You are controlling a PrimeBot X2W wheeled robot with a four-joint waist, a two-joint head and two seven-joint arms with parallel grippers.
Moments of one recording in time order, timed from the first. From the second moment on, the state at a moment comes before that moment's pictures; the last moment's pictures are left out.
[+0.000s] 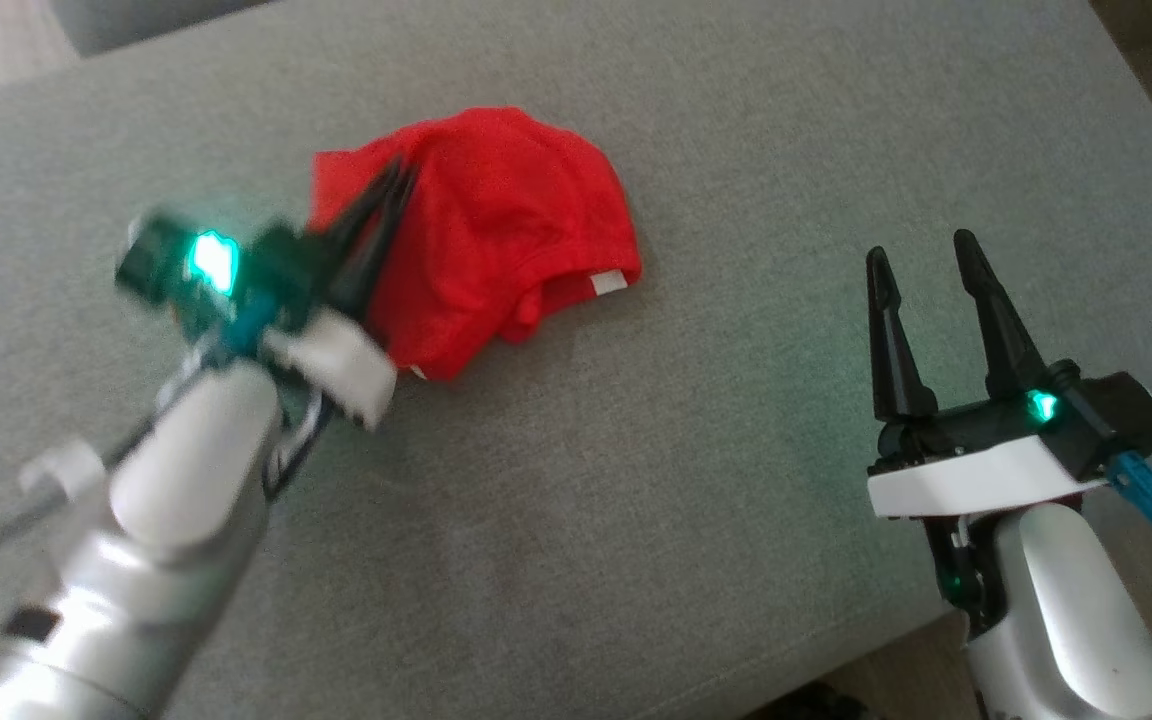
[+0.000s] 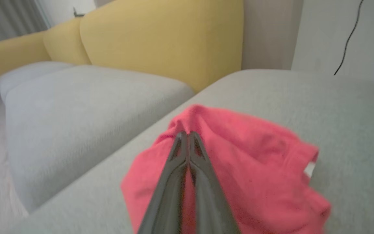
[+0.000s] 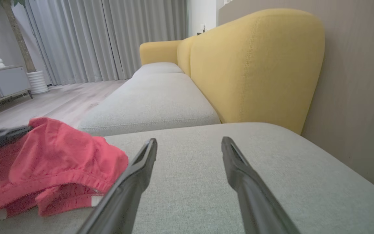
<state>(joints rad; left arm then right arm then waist) -0.74 0.32 -0.68 0.56 -0.31 -0.08 -0.15 -0.22 -0.05 0.12 0.17 0.15 0.13 -0.26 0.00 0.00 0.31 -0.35</state>
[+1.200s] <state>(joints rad) 0.19 0.07 -0.20 -0.04 -0.09 0.20 -0.26 0.09 -0.05 0.09 0.12 0.02 0.13 -0.26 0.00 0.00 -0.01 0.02</state>
